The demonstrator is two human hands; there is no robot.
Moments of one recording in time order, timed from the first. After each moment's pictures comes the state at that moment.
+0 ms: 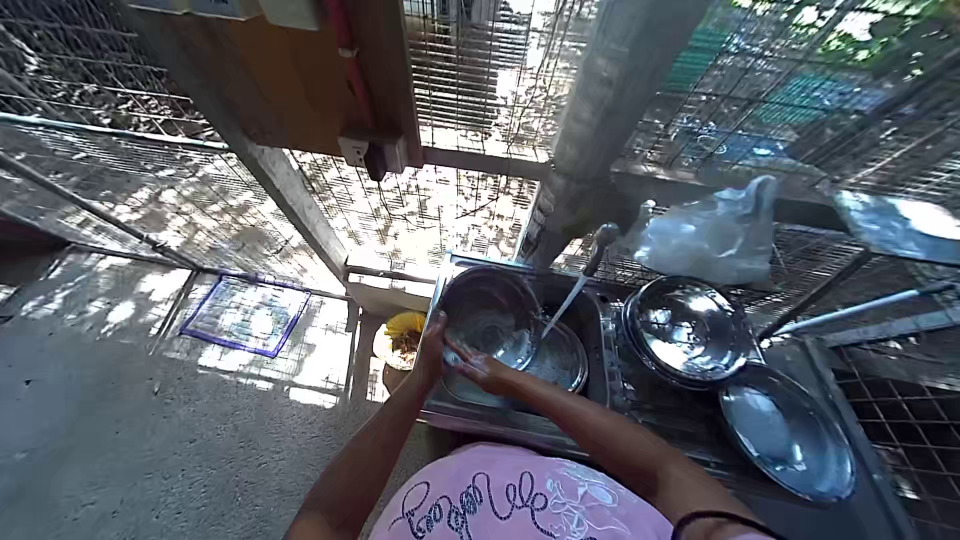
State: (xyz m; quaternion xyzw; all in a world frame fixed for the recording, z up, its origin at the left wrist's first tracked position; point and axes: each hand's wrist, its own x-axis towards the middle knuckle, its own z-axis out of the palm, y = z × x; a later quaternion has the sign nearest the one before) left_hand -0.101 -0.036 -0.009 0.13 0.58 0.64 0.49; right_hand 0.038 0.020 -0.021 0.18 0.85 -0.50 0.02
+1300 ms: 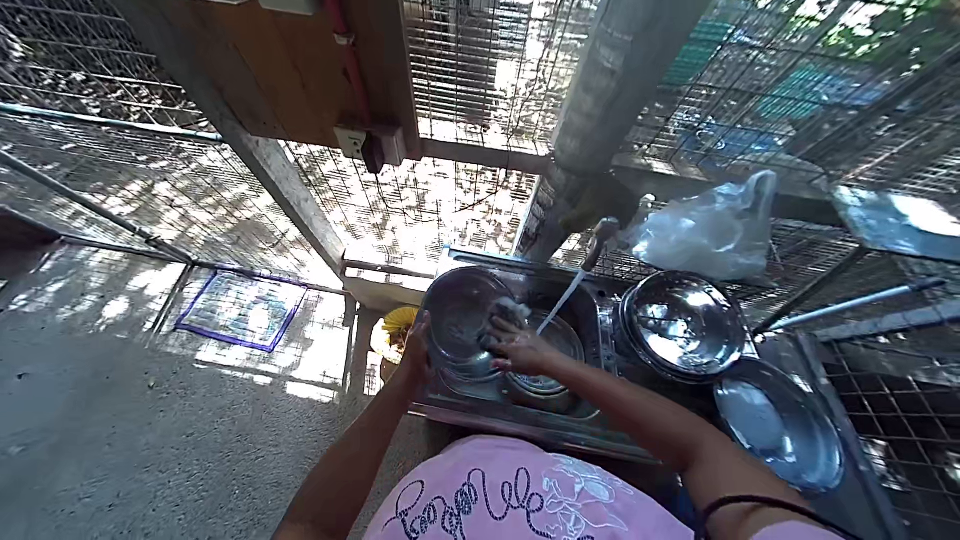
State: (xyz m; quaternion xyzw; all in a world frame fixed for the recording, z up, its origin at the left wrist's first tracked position) left_hand -0.120 -0.051 -0.024 0.10 0.59 0.61 0.51; right_hand 0.087 0.075 -0.032 0.20 0.94 -0.23 0.15
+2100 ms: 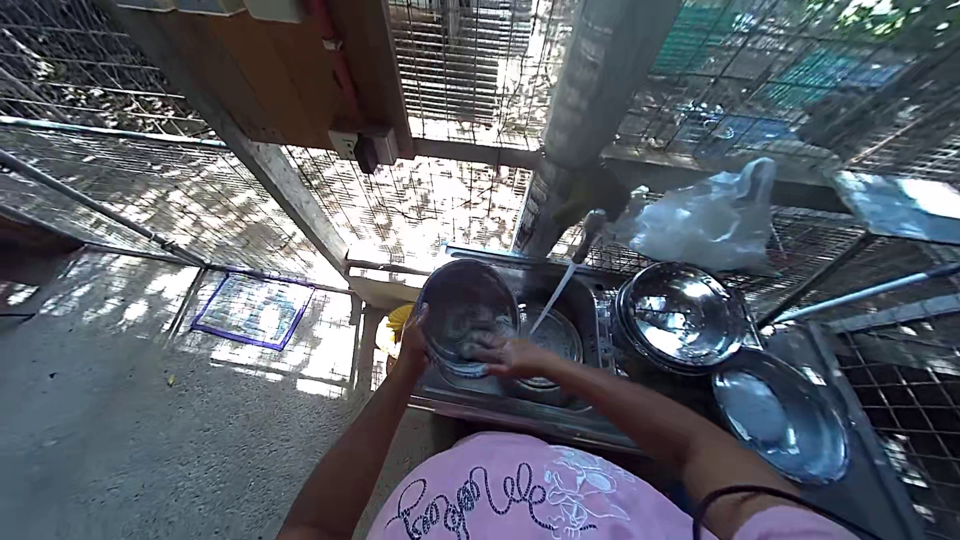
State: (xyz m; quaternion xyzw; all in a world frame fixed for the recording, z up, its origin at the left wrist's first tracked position) left_hand -0.103 -0.049 0.002 0.12 0.60 0.64 0.46; right_hand 0.093 0.059 -0.024 0.15 0.92 -0.32 0.15
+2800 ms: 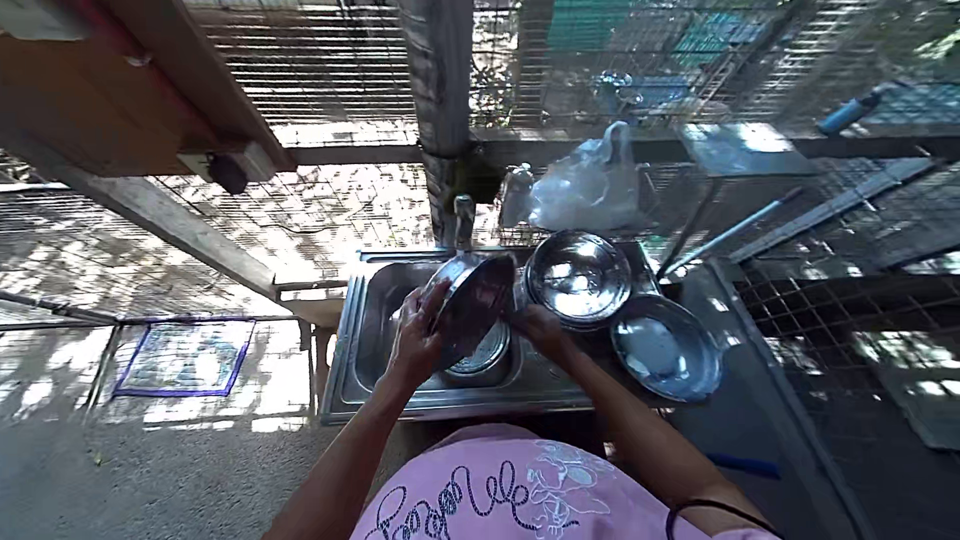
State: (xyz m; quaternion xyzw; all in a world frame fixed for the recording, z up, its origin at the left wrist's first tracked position) left_hand 0.051 -0.018 0.085 0.60 0.63 0.42 0.26; right_hand 0.298 0.073 0.014 0.46 0.74 -0.40 -0.27
